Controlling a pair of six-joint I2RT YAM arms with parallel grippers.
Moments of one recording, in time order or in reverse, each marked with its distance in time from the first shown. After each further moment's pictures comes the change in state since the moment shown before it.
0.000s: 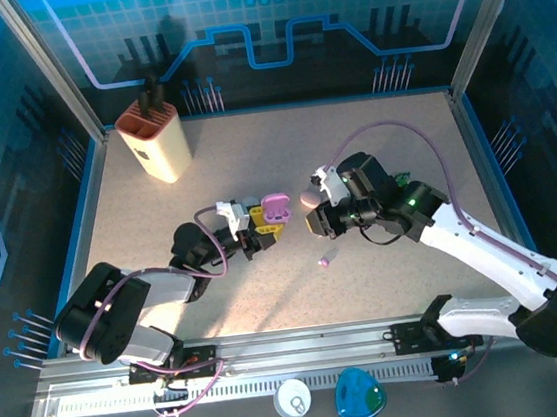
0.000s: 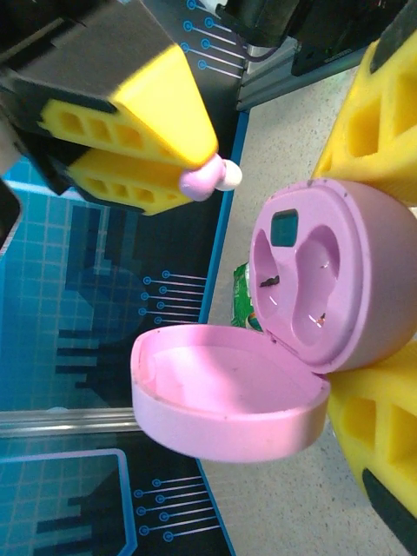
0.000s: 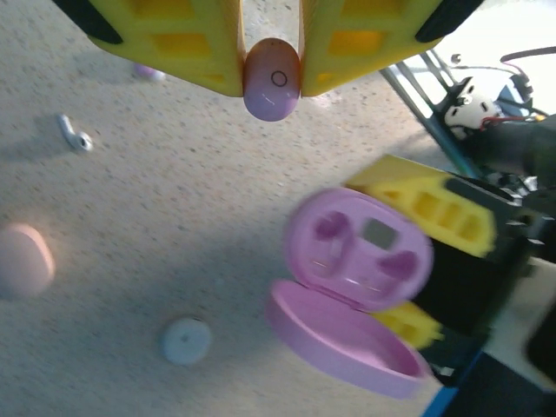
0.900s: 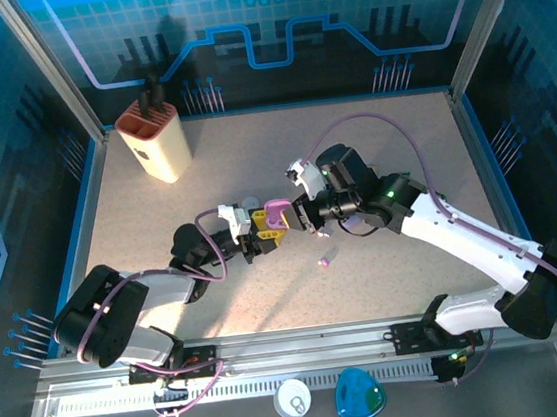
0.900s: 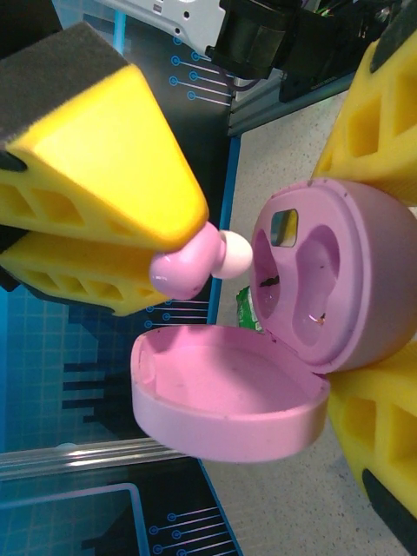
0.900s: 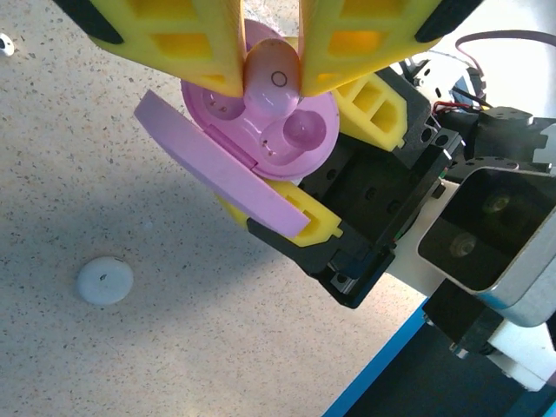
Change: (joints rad) left arm -0.010 -0.018 0.000 0.000 0.058 0.020; right arm 0.048 0.125 0.090 0.103 -0.064 -0.013
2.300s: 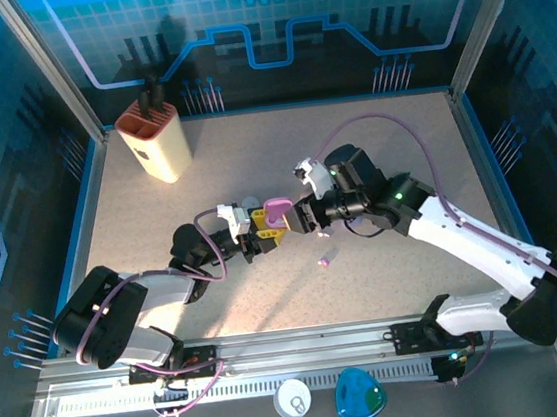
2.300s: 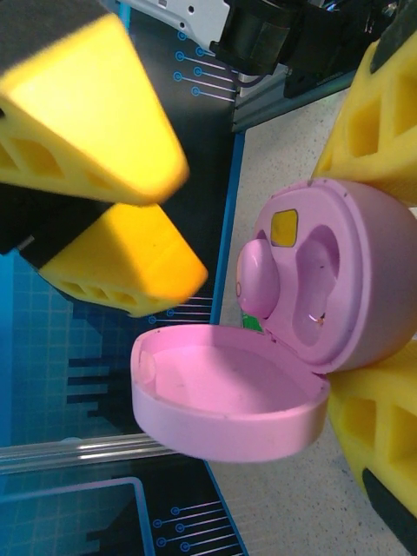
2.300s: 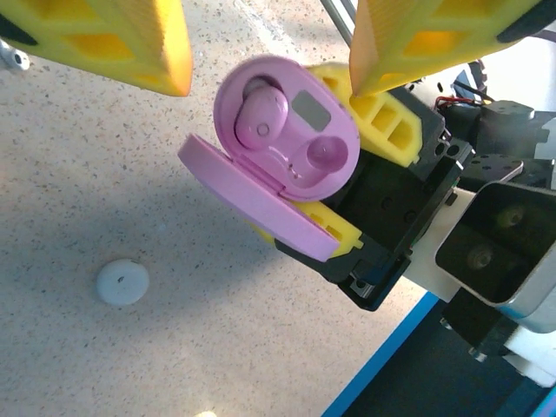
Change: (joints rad) left arm -0.001 -0.008 0.000 0.000 -0.016 -0.004; right arm -0.034 -0.071 -0.055 0.014 -0.002 0.017
